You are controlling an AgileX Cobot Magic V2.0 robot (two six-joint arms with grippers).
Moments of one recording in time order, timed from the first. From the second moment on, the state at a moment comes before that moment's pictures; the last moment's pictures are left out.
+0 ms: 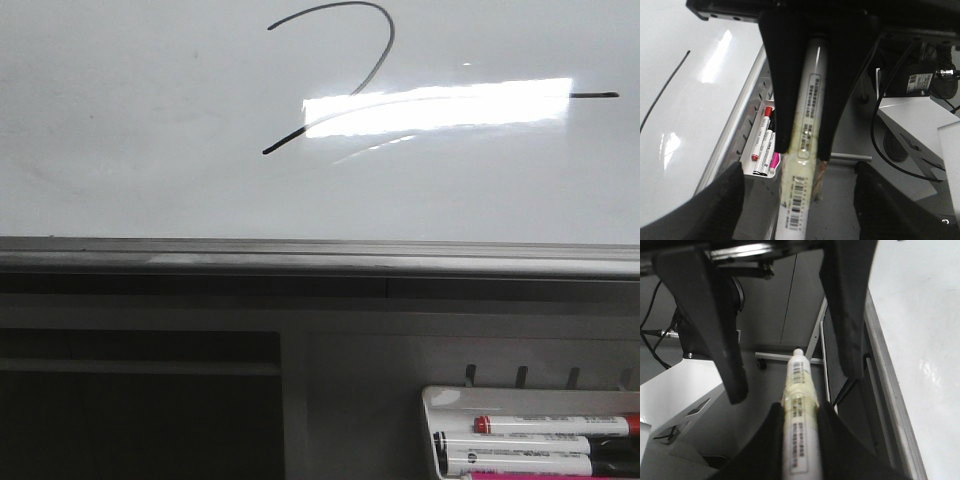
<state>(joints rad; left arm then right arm) -1.04 0.84 -0.94 -0.33 0.76 0.64 0.96 1.01 -0.97 0.61 0.61 -0.97</state>
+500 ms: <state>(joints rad) -1.04 0.91 -0.94 -0.32 0.79 0.65 0.98 1.02 -0.97 0.60 0.61 -1.00</state>
